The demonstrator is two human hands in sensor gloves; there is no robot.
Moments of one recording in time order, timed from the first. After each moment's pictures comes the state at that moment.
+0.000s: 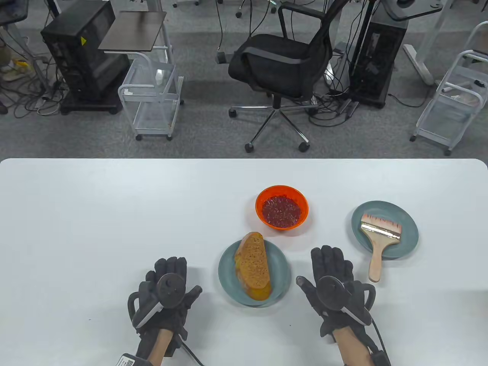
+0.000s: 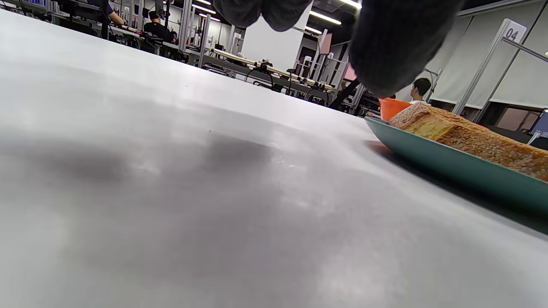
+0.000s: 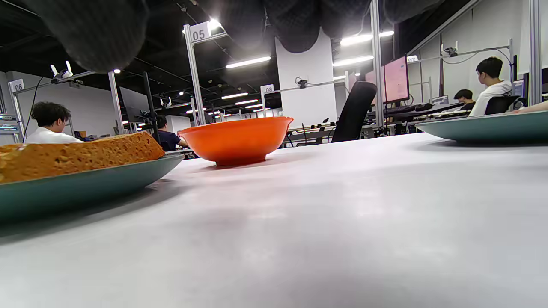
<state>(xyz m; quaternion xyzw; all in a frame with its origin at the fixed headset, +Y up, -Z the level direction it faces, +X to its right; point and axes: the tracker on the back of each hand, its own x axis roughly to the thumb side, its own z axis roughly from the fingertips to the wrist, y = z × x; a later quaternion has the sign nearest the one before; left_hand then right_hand) -0.213 -0.771 -0.279 -0.06 -0.04 0.14 0.99 0.188 -0.755 -0.290 0.09 -0.09 0.99 0.10</state>
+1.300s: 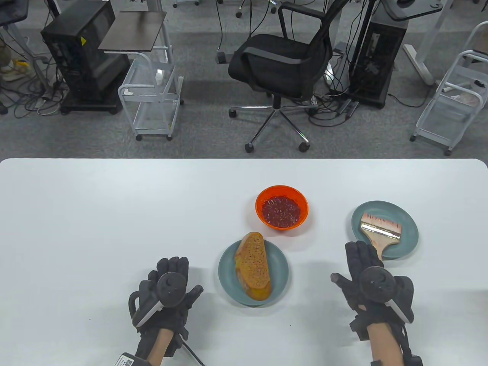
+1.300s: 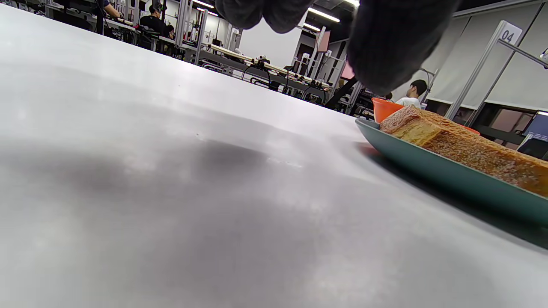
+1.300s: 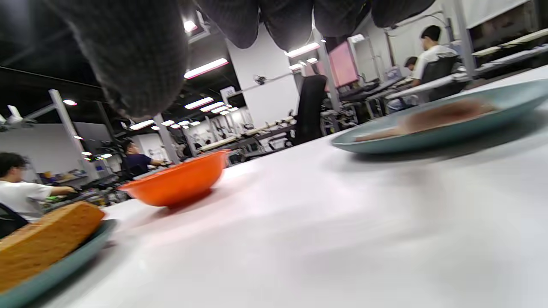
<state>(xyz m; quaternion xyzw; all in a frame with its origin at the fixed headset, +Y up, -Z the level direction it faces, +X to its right) -0.210 -0.768 -0.280 -0.07 -0.05 0.15 0.99 0.285 -0.733 -0.296 0.01 -0.06 0.98 0.19</state>
